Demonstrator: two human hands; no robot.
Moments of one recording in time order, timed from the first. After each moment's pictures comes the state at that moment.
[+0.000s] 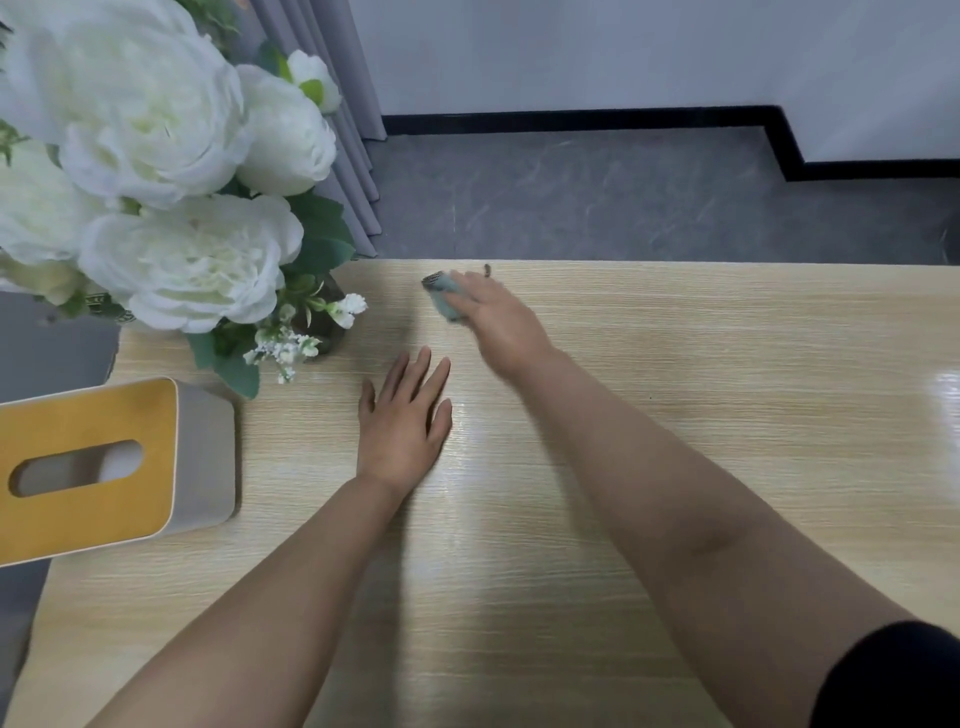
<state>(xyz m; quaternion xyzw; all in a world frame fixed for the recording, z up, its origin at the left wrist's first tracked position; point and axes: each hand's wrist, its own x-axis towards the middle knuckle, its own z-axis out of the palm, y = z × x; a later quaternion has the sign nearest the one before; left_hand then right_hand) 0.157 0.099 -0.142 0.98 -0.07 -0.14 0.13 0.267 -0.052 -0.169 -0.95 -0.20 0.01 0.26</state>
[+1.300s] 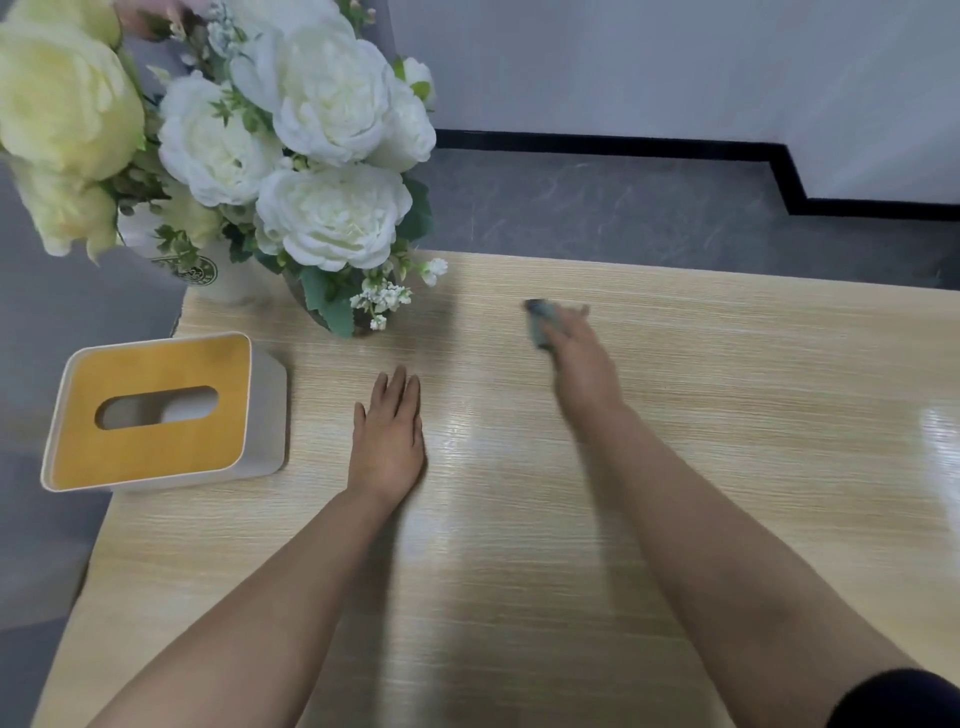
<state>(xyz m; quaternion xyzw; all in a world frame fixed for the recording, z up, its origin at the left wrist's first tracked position) 0.110 0.148 -0.136 0.97 0.00 -0.15 0.17 0.187 -0.088 -0.152 -0.96 -0.08 -0.03 0.25</state>
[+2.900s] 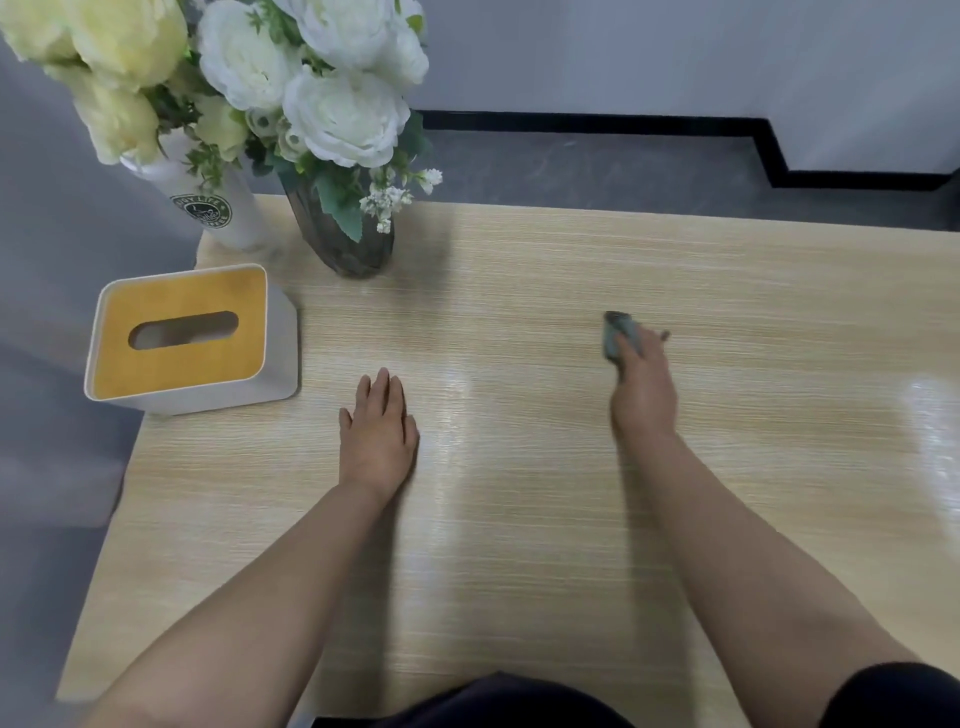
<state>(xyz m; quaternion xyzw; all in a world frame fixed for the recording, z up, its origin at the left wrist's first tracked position) 0.025 0.155 -0.122 0.97 0.03 -0.19 0.12 0.067 -0.142 -0.143 -0.96 0.11 -0.02 0.25</state>
